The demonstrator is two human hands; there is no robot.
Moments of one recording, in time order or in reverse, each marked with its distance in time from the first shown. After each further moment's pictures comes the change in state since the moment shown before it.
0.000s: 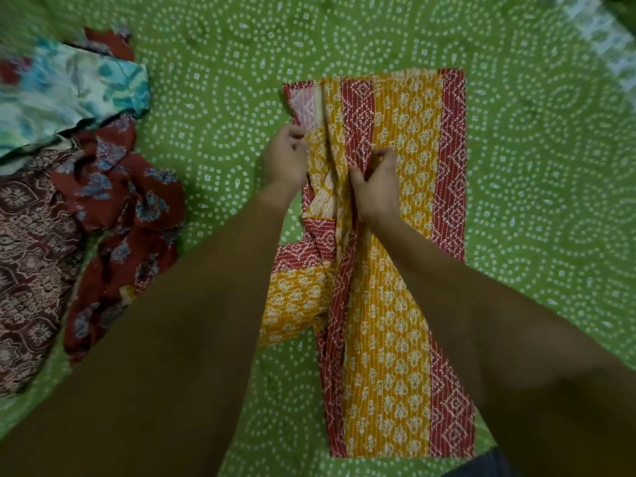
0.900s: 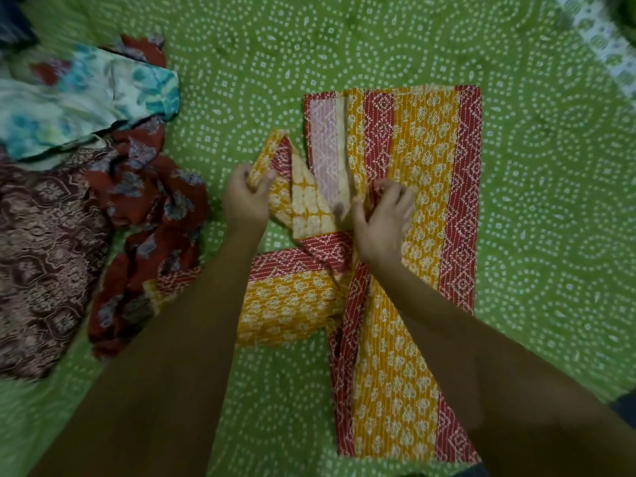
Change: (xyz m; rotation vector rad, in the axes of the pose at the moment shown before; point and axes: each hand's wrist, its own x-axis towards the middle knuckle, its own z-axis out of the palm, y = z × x) left_hand -0.037 -0.056 -0.072 0.019 0.283 -0.021; right_hand -0.053 0.009 0.015 -0.253 0.107 -0.118
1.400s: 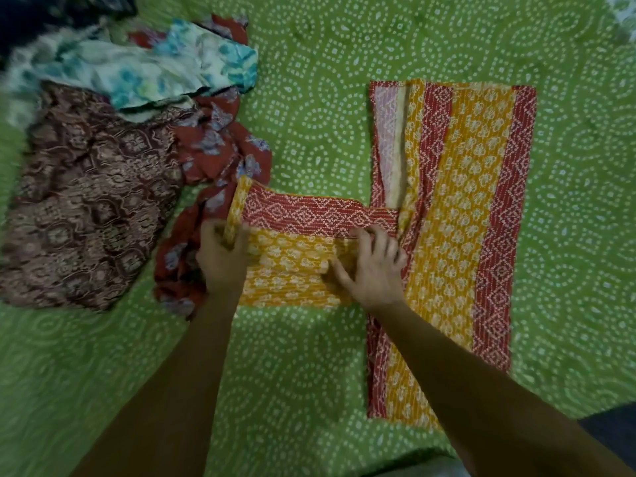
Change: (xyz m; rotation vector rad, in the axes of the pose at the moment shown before) left_hand -0.102 -0.090 -0.134 -0.039 0.211 -0.030; right_hand -0.128 0.004 0.033 -0.521 -0.291 -0.433
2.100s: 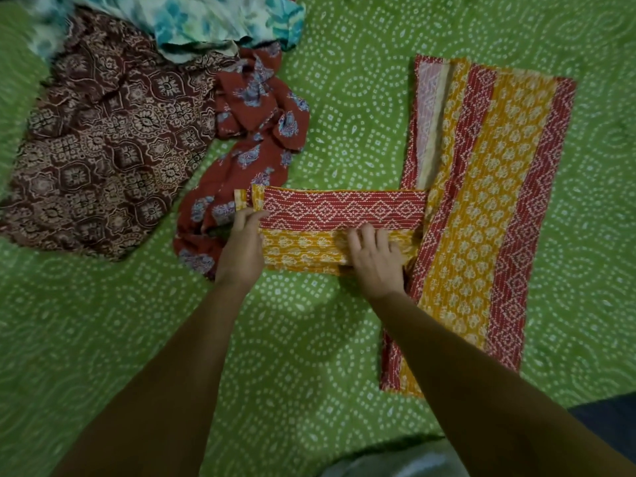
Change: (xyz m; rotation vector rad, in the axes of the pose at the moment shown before) left_hand -0.013 -0.083 -0.027 0.390 -0.411 0.142; right_hand -0.030 -0.032 0.040 -0.451 0.041 -0.251
